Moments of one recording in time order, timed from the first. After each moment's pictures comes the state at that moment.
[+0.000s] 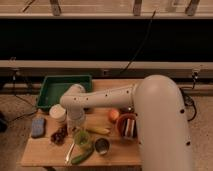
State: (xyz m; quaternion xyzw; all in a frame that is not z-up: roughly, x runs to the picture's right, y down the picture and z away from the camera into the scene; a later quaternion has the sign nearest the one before) arm -0.159 0.242 0.803 -0.27 -0.34 -0.66 0.62
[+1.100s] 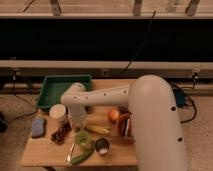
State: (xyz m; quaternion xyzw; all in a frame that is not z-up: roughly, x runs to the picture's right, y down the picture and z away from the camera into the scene) arm -0.154 0.230 0.830 -0.26 -0.32 -0.66 0.62
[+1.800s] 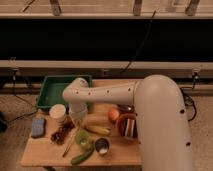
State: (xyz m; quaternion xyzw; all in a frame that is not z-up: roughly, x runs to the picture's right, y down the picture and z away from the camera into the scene) arm -0.150 0.196 0.818 -0.24 -0.33 -0.66 0.63
